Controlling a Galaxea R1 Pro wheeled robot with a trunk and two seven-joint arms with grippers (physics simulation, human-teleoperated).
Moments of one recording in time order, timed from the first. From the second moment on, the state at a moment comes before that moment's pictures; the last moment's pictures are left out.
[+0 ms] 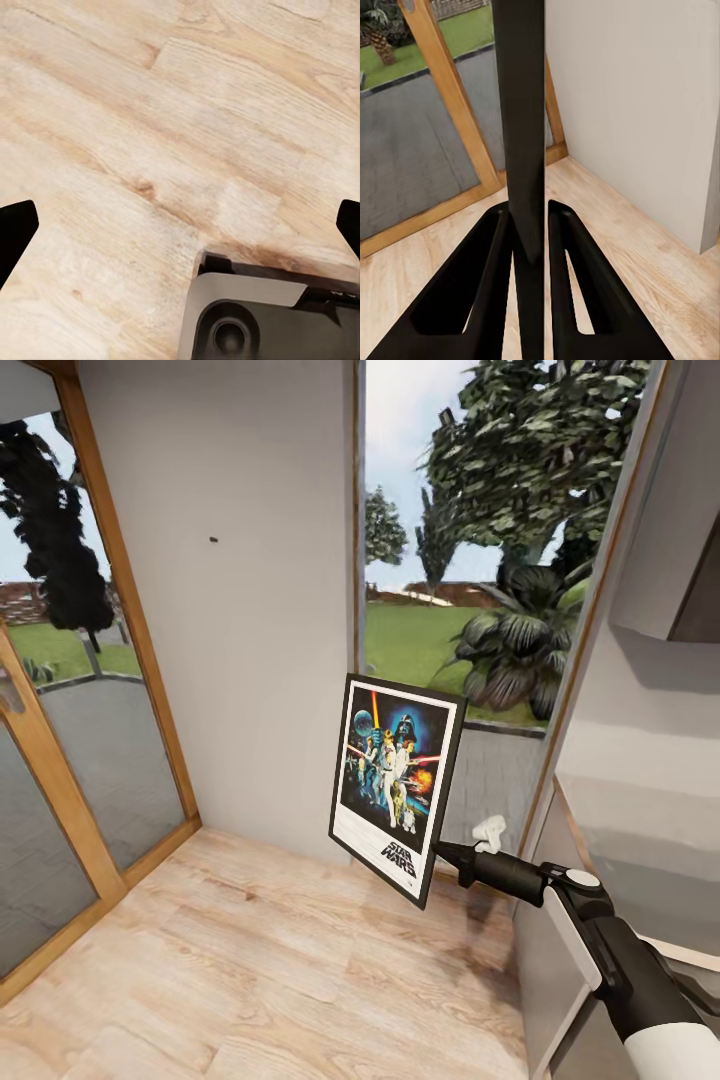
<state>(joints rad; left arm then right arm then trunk) 0.05 0.05 0.18 -0.64 0.00 0.00 0.01 -0.51 -0.21 0.07 -1.20 -0.24 0.37 0.82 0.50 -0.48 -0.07</state>
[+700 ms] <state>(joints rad) 0.05 0.05 0.18 -0.64 0.00 0.00 0.01 -0.51 -0.21 0.07 -1.20 -0.23 0.37 0.82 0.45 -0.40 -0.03</state>
